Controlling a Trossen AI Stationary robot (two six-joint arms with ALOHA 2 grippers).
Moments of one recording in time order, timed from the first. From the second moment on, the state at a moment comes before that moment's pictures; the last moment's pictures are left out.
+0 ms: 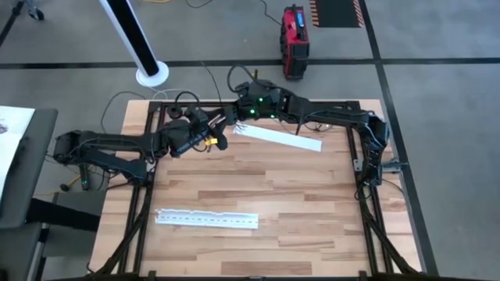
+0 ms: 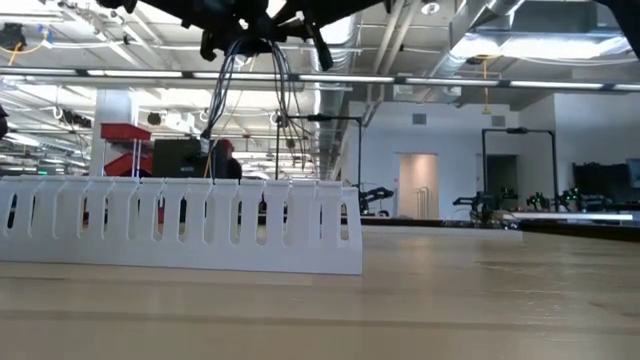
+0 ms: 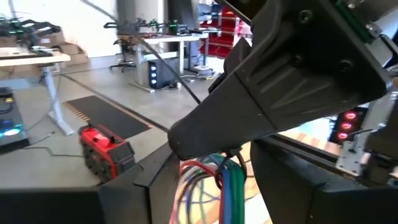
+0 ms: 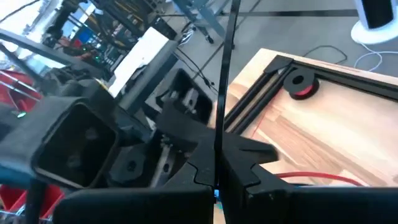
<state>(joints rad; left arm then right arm) 0.12 1.12 0.77 0.29 -0.61 -0.11 -0.25 1.90 1.81 -0.19 -0.06 0.75</state>
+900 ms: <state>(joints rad) 0.06 1.13 0.77 0.14 -0.74 -0.19 -0.29 1.96 1.81 -0.23 -0.09 0.70</state>
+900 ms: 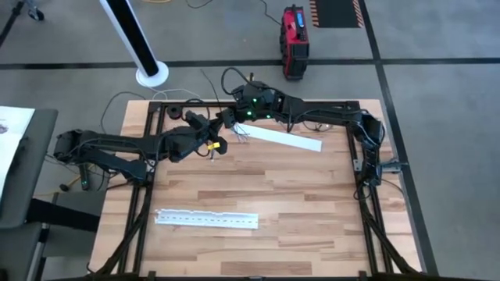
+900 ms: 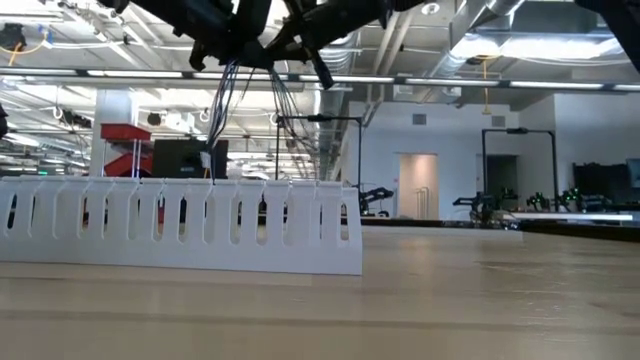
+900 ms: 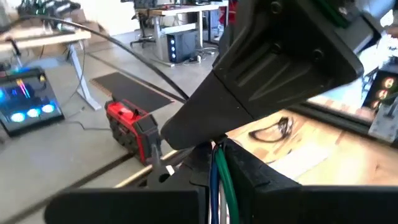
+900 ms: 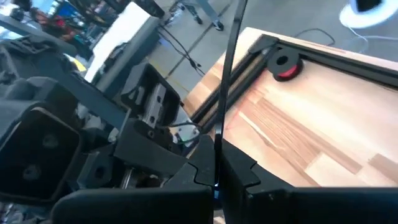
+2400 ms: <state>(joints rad) 0.06 1.01 0.73 -0.10 -0.58 -0.23 -0.29 1.93 1.82 -0.29 -0.09 0.55</state>
